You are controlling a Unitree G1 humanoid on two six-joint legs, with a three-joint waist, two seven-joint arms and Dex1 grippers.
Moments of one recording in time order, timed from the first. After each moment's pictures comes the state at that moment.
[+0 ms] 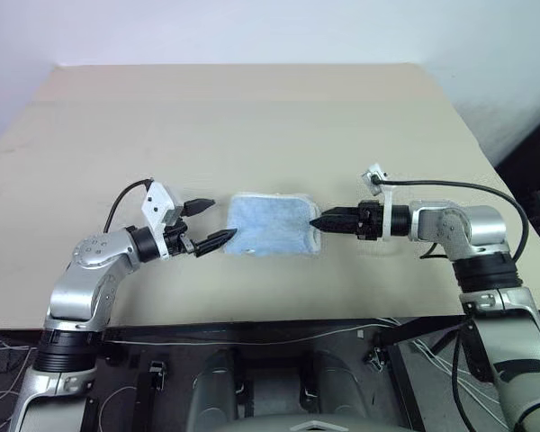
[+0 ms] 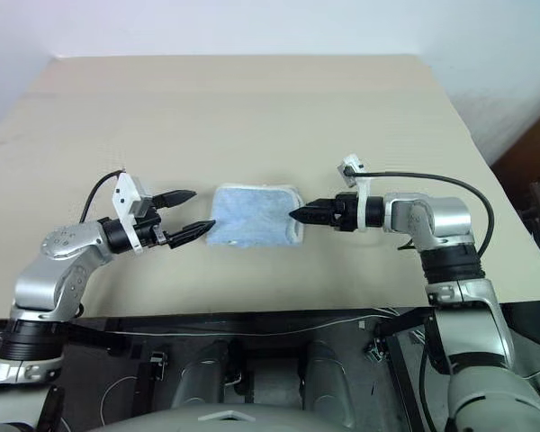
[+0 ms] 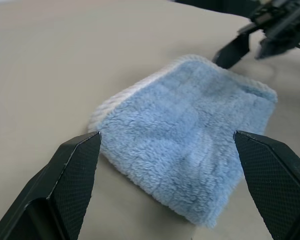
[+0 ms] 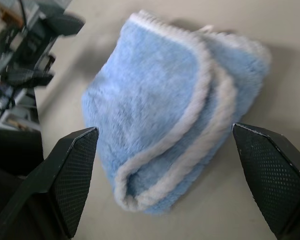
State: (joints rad) left arm -0.27 0.59 0.08 -0.12 -0.42 0.34 -0.93; right arm -0.74 -0.59 0.05 0.37 0.57 1.03 1.06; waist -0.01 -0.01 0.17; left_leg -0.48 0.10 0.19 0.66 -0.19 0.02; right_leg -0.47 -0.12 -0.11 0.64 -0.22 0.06
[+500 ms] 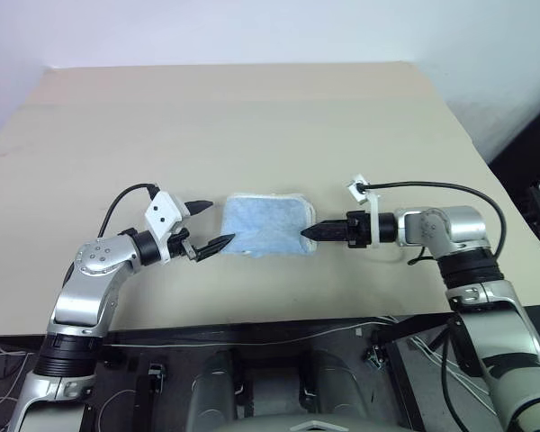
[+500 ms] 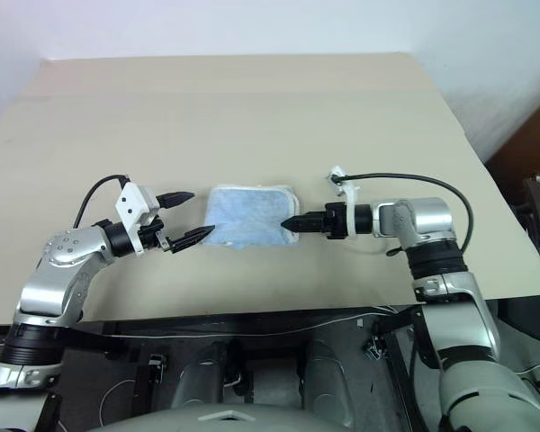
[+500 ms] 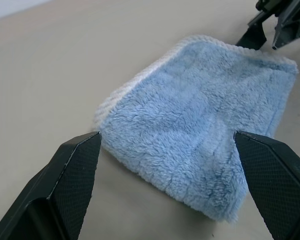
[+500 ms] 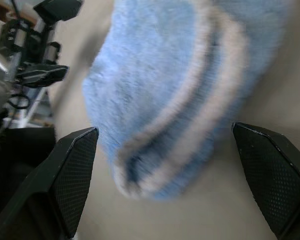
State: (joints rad) left arm -0.25 0.59 0.04 -0.08 -0.30 0.21 -0.90; right arm -0.78 -0.48 0.10 0.45 0.53 1.11 1.09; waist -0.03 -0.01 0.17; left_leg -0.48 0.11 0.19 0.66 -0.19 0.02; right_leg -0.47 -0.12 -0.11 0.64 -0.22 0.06
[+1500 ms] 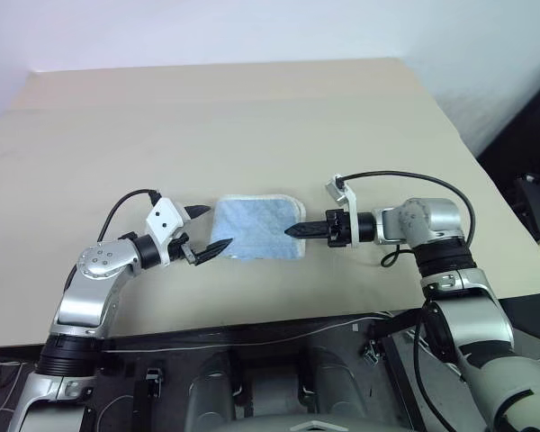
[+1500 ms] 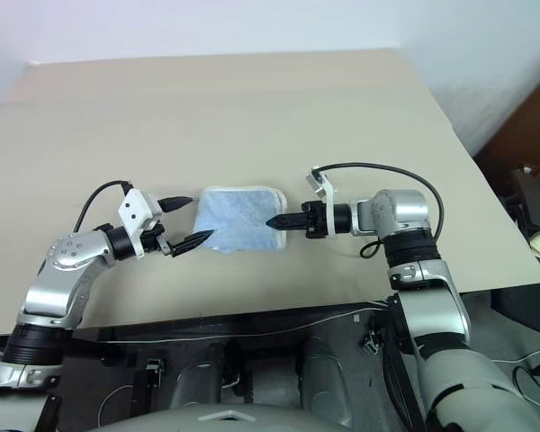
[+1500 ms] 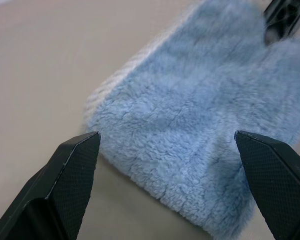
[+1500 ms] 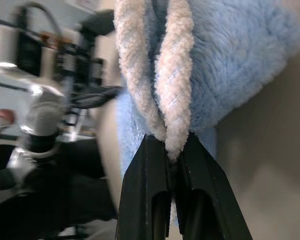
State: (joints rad) left arm -0.25 0.59 0.02 -0.02 -0.27 0.16 -0.89; right arm -0.84 -0.42 -0.04 0.46 0.60 1.31 1.06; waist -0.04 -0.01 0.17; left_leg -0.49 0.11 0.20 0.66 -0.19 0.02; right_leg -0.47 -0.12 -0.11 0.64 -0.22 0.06
